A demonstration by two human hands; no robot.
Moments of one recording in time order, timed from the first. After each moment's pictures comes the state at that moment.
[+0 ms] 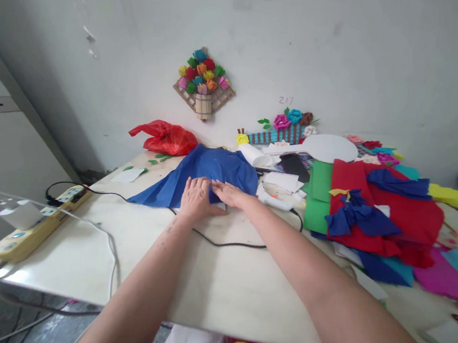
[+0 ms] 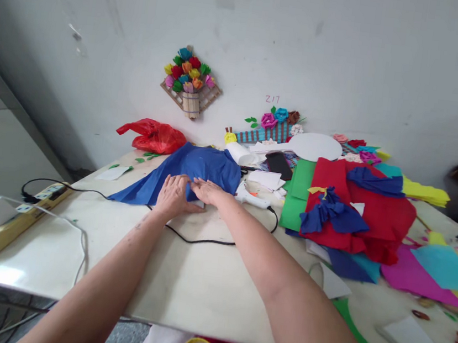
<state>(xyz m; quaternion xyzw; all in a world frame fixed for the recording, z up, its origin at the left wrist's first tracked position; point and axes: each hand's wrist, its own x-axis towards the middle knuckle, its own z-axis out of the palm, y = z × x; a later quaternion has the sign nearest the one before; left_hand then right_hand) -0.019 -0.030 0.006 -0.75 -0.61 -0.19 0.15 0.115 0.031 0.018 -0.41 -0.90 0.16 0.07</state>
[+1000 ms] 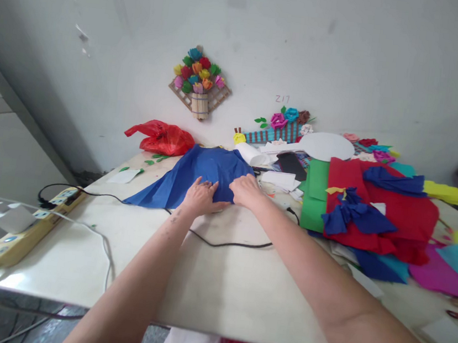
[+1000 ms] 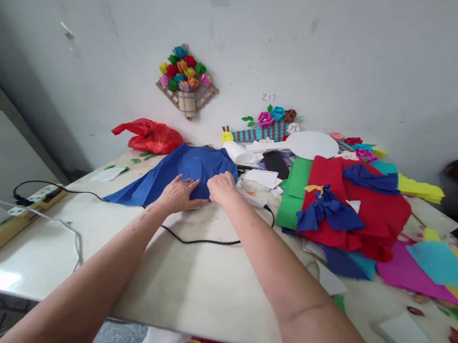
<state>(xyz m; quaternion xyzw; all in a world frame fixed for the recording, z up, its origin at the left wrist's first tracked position) -0.005 -0.014 0.017 -0.81 -0.56 -0.04 0.14 0.156 0.002 0.048 -0.48 -0.87 -0.10 0.03</state>
